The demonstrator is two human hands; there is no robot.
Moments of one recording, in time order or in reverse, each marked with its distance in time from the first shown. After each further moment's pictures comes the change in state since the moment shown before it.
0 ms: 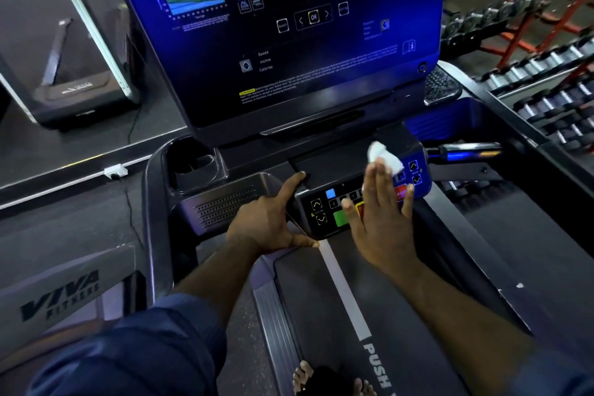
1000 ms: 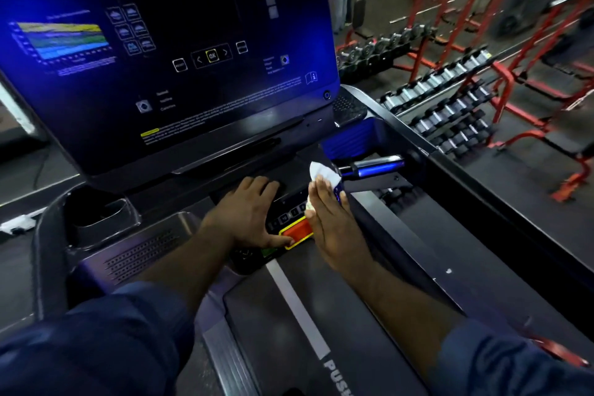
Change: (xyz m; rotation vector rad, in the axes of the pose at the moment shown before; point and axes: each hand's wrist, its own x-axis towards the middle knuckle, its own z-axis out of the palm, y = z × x) left_hand 0.090 0.084 -0.013 0.287 0.053 0.361; right_hand 0.019 0.072 0.001 0.233 0.050 -0.060
